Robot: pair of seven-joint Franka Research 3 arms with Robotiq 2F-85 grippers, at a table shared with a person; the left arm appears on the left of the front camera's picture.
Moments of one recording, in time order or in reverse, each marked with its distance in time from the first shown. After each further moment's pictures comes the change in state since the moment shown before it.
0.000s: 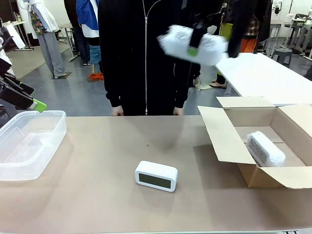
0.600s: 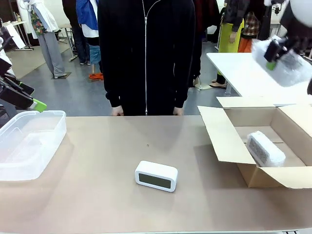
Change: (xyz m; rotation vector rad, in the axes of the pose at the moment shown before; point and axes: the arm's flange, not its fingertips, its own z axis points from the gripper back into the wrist) left arm 0.000 0.000 0.000 0.000 0.000 0.000; right arm -0.207 -0.047 -0.037 -0.198 0.108 -0.766
